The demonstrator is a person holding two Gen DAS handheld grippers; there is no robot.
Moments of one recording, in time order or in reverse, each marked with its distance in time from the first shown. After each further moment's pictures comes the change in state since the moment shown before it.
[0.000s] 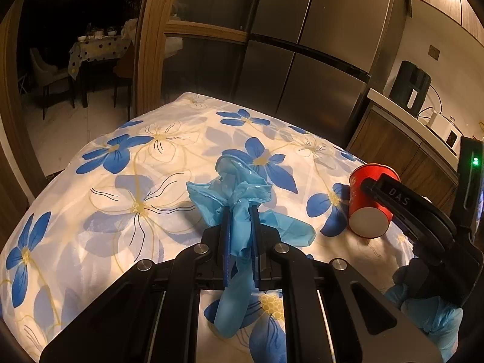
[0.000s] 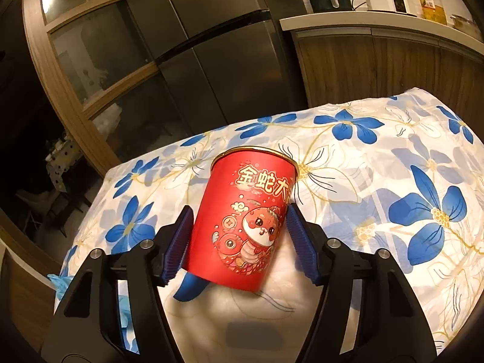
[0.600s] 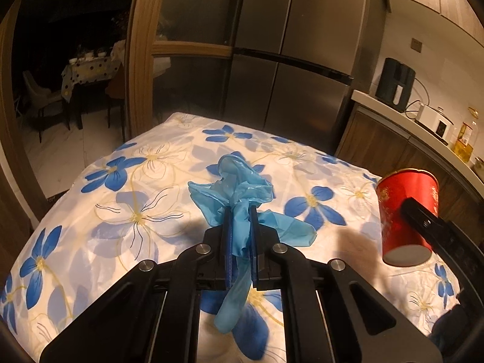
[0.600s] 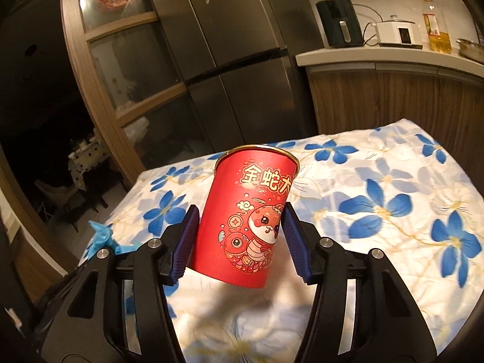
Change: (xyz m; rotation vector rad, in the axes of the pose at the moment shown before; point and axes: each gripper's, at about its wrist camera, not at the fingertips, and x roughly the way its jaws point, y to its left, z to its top) left arm -0.033 -0.021 -0.003 0.084 -0.069 -0.021; right arm -0.113 -0.019 -0.021 -0.075 -0.131 0.101
